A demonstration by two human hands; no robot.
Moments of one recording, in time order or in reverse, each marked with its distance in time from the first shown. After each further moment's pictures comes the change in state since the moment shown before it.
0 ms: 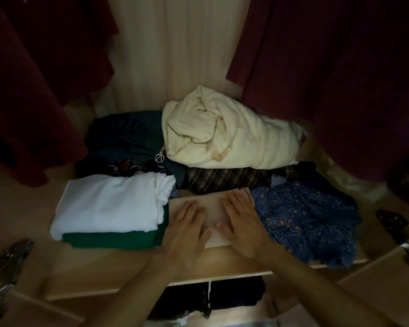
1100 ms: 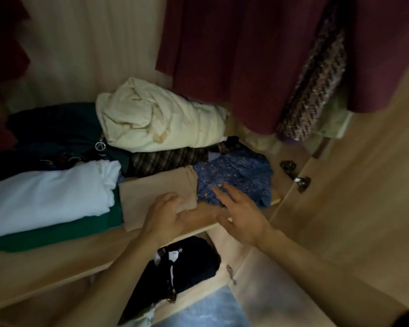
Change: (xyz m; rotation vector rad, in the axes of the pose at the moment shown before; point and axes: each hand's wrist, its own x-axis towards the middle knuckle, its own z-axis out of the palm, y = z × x) left_hand -0.016 0.066 -0.027 -0.411 -0.170 0.075; right_hand -0.149 -0.008 -0.083 -0.090 -0.021 0.286
